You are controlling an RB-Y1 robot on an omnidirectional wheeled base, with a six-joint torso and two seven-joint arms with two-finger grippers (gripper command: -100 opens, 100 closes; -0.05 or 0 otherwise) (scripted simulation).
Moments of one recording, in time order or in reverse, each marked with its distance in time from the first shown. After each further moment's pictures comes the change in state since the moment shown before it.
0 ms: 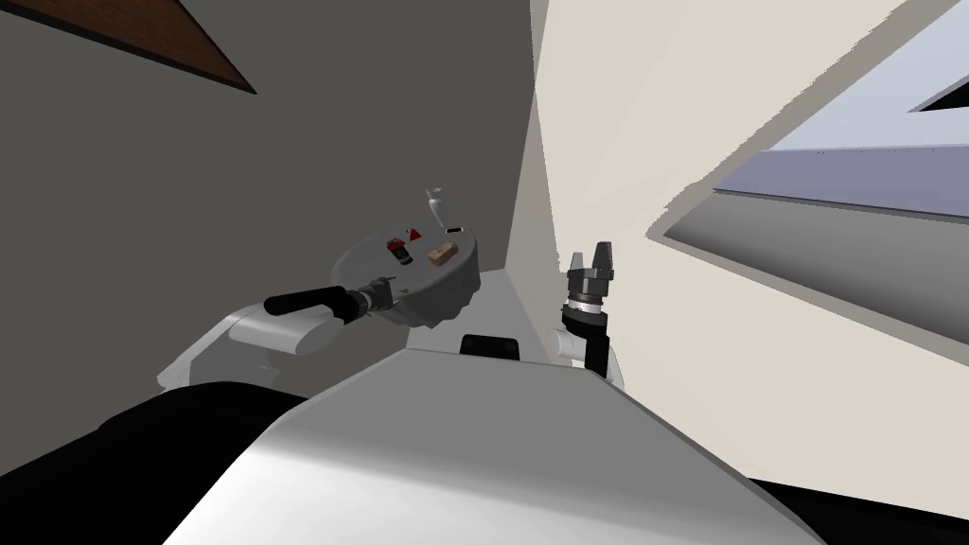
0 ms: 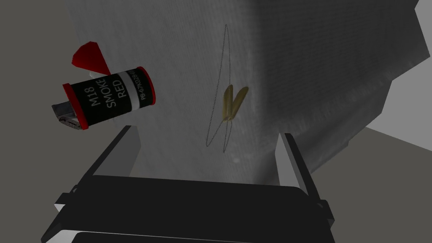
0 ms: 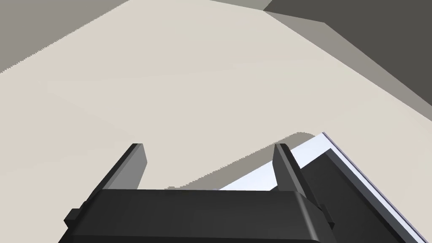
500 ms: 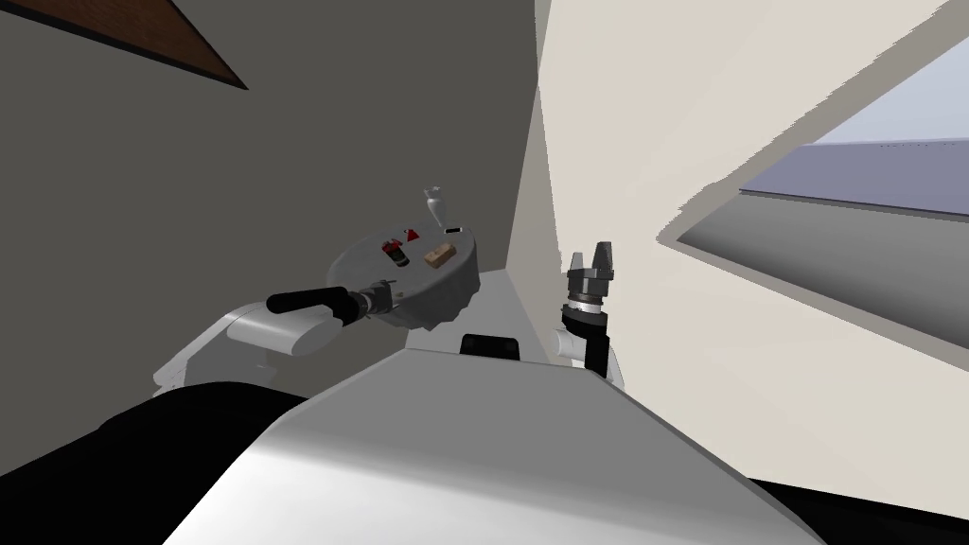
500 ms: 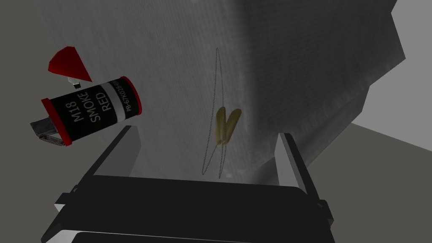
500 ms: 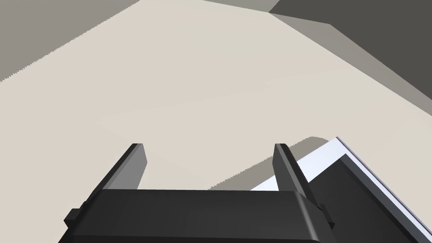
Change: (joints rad) left arm 0.004 0.020 0.002 -0.012 0.026 0.069 0.021; right arm 0.000 0.000 0.000 0.000 0.000 0.000 0.000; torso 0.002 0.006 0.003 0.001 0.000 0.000
